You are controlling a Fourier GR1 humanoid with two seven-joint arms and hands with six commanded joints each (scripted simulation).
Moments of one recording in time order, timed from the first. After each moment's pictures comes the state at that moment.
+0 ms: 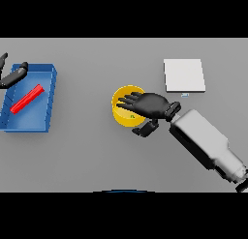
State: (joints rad) left arm -0.44 0.58 -0.02 -1.21 -0.11 -0.10 0.44; right arm -0.63 -0.35 0.66 -1.24 0.86 0.42 -0.19
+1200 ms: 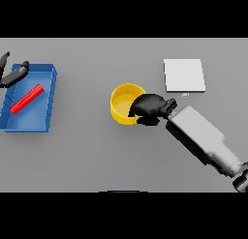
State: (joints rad) left arm -0.45 0.58 -0.02 -1.19 -0.11 -0.12 0.41; right arm -0.70 -0.33 0.69 -1.14 0.85 0.50 -0.21
